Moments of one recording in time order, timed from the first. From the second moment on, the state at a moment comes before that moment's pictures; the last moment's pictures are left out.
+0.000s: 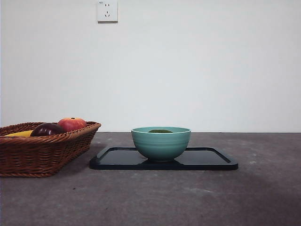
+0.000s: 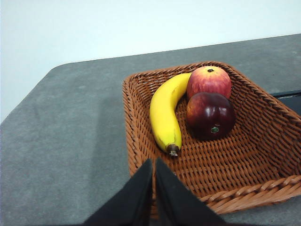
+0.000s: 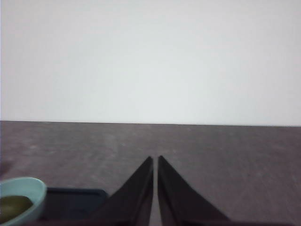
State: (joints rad) left arm 0.10 0.00 0.03 -0.17 0.16 0.14; right arm -0.05 0.10 0.22 -0.02 -0.18 0.09
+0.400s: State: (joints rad) left arm 0.10 0.00 0.03 -0.17 0.16 0.14; right arm -0.05 0.01 0.02 0.01 -0.16 0.09
